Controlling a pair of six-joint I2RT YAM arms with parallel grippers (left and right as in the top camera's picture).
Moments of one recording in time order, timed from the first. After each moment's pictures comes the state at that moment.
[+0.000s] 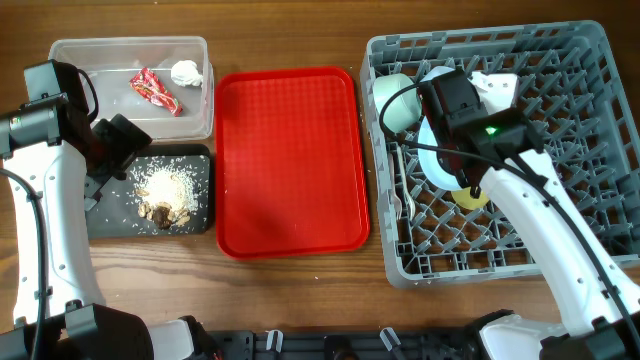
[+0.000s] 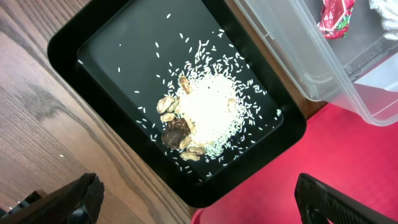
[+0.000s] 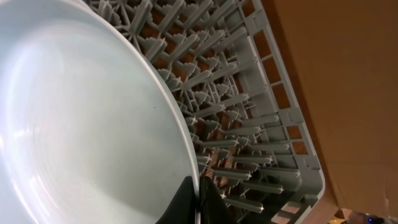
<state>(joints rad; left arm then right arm) 0.30 1.51 1.44 -1.27 -0.08 -0.60 0.36 1.47 1.33 -1.18 0.80 0.43</state>
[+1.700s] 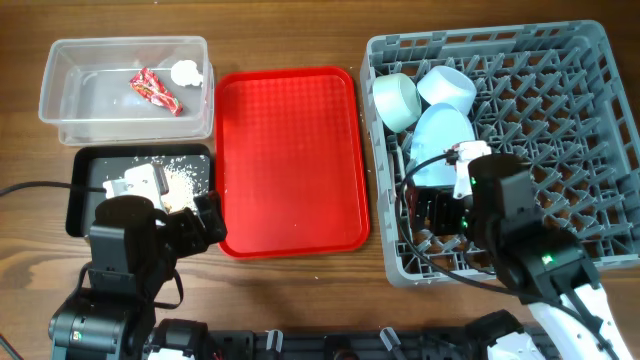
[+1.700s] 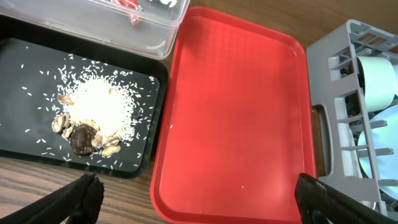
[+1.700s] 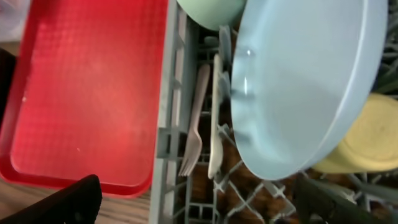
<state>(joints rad) -0.14 0.67 0.92 -1.01 -0.03 -0.43 0.34 0.90 0.87 -0.88 -0.03 0.28</state>
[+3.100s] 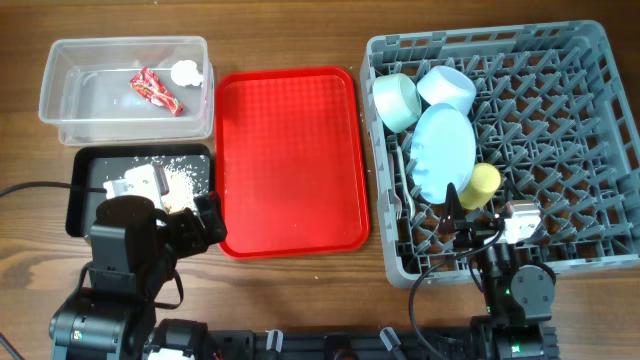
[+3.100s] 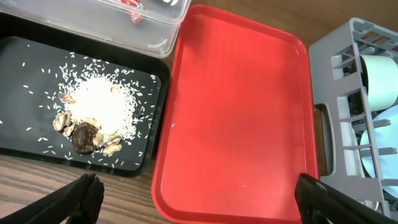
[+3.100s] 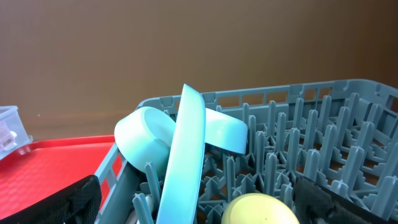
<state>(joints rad) -0.14 0.67 0.92 -1.01 -0.03 -0.43 0.06 0.02 0.01 0.00 -0.02 0.10</state>
